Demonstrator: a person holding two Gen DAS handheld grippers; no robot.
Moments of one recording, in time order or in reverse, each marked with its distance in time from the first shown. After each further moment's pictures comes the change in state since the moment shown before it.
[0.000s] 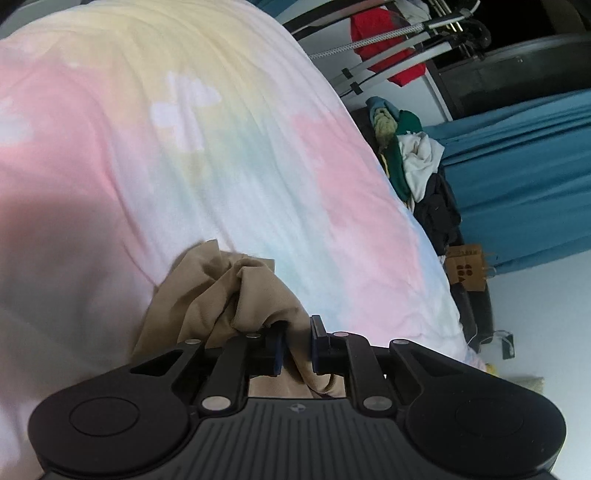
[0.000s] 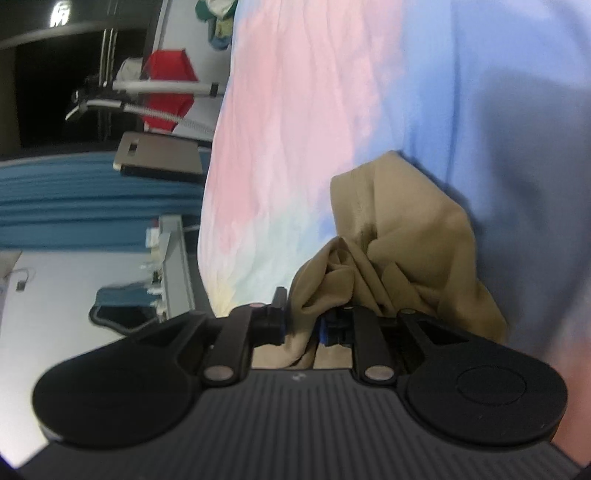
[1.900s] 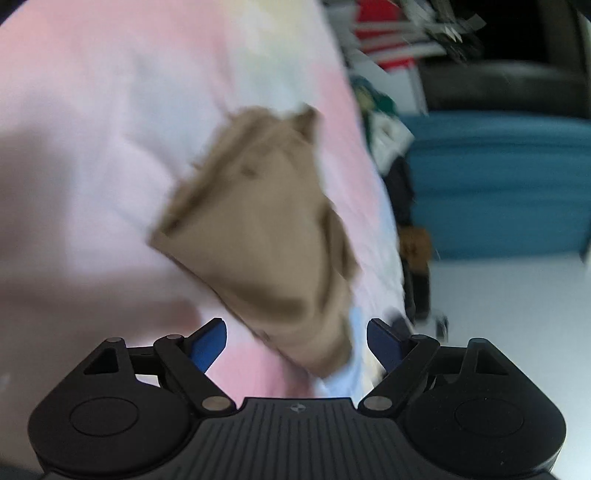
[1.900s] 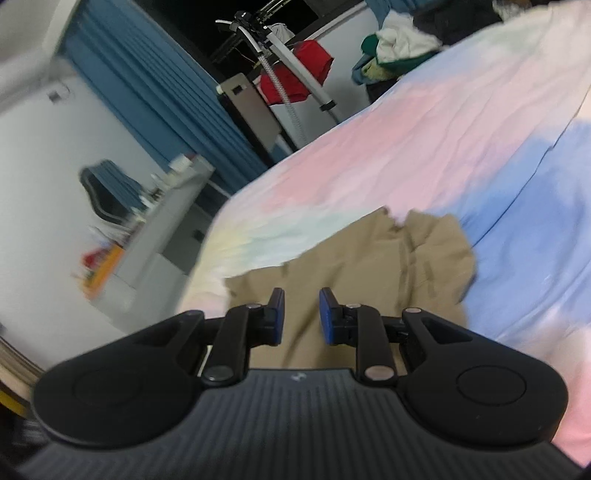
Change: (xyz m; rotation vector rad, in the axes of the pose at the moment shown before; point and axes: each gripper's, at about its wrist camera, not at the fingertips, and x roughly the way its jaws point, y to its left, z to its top) left arm -0.055 0.063 -0.097 -0.185 0.095 -0.207; right arm -0.065 0.055 -0.102 -0.703 -0.138 -0.030
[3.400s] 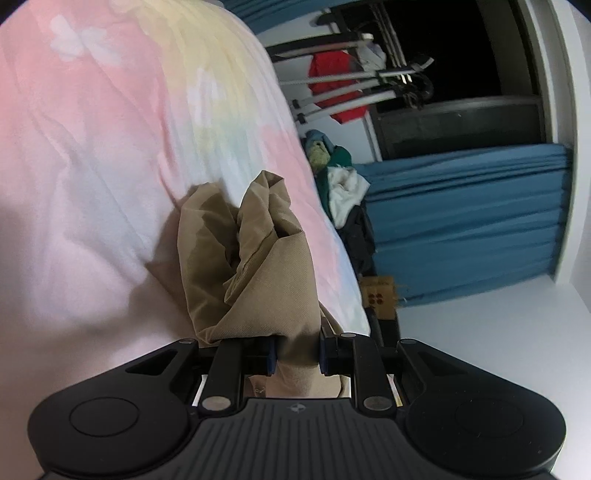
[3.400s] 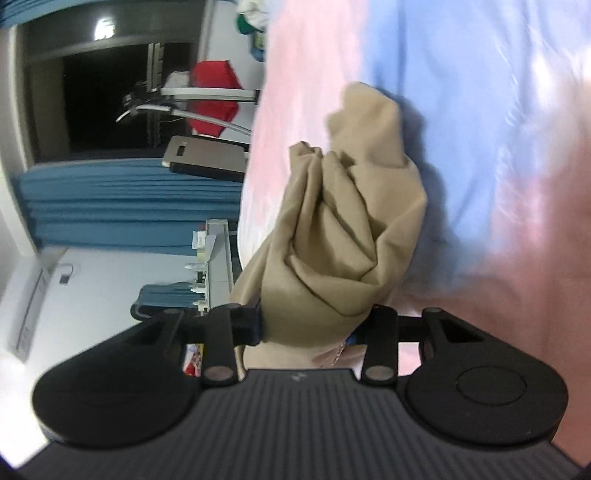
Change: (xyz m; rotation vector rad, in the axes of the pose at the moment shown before) left arm -0.005 -0.026 0.016 0.111 -0.166 -0.136; right arm 0.046 -0.053 -0.032 0.667 -0.013 0.154
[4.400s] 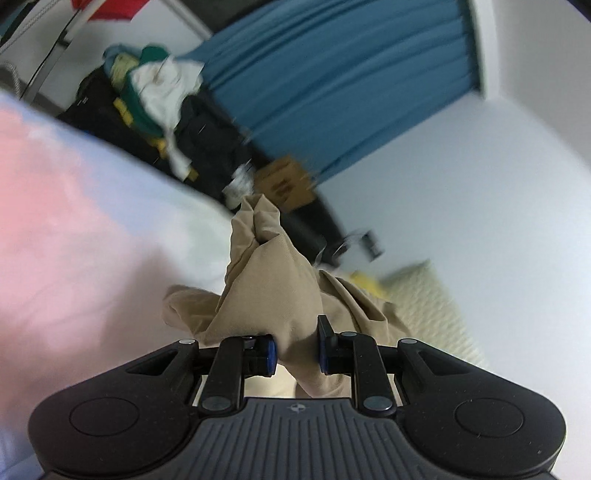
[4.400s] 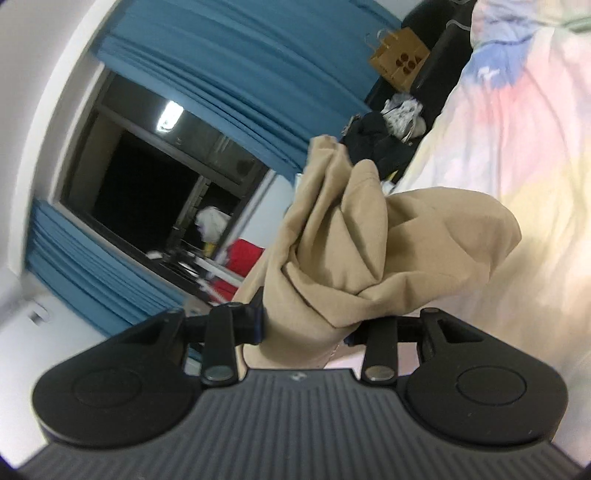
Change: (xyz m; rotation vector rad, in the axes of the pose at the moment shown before) left arm 0.346 -0.243 -0.116 0.504 0.332 -0.169; right arm -0.193 0.074 0.284 -0.376 -0.479 -0.099
